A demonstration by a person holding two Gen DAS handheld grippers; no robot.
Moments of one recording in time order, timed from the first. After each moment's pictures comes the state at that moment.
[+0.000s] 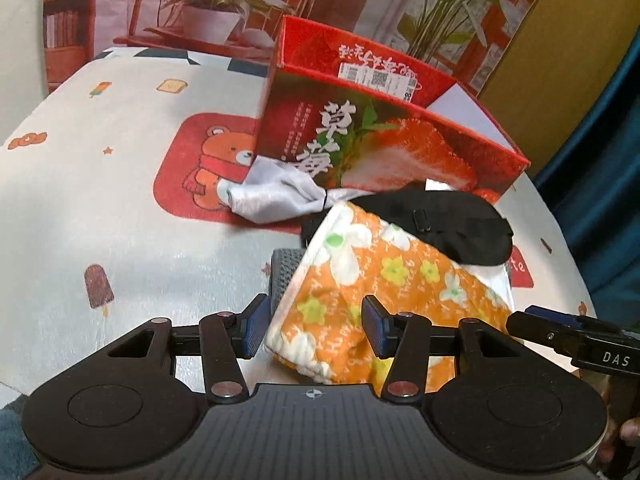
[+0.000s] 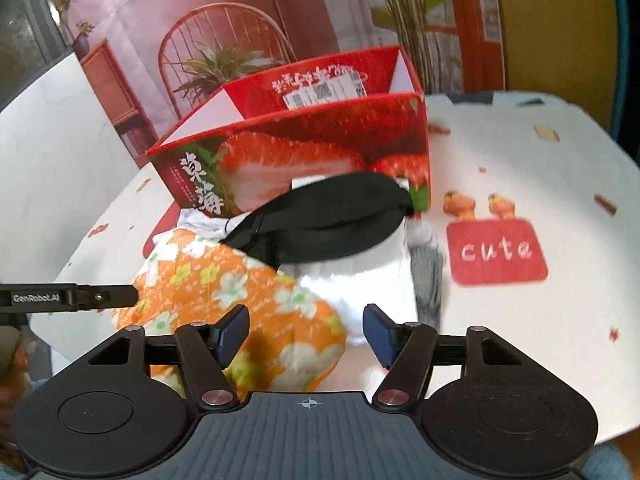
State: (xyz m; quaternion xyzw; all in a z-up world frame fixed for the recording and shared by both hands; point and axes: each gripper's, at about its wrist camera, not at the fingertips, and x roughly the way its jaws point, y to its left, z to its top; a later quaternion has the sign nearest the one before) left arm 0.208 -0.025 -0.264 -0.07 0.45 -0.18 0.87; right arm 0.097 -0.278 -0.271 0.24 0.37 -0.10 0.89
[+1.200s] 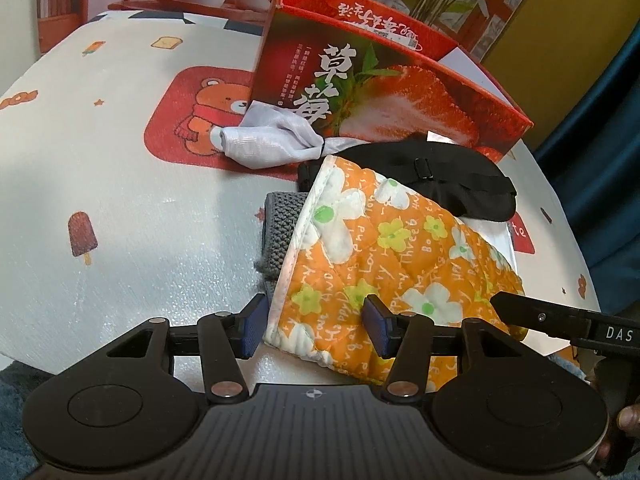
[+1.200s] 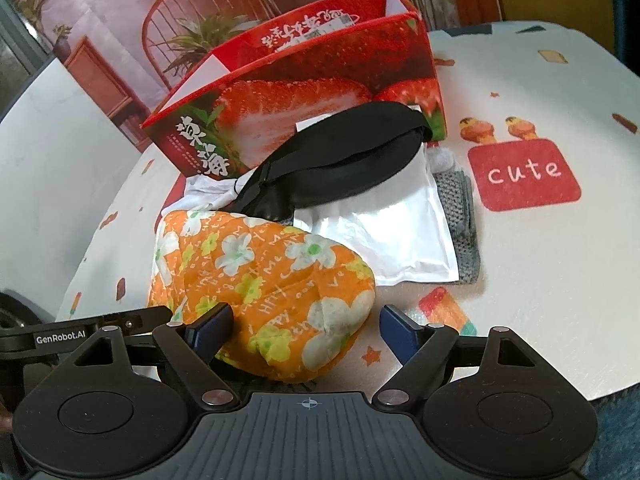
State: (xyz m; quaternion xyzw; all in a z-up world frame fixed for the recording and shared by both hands) left arm 0.202 -0.027 -0.287 -0.08 0.49 -0.19 0.85; right arm 0.105 -0.274 -0.296 0.31 0.40 -0.08 0.86
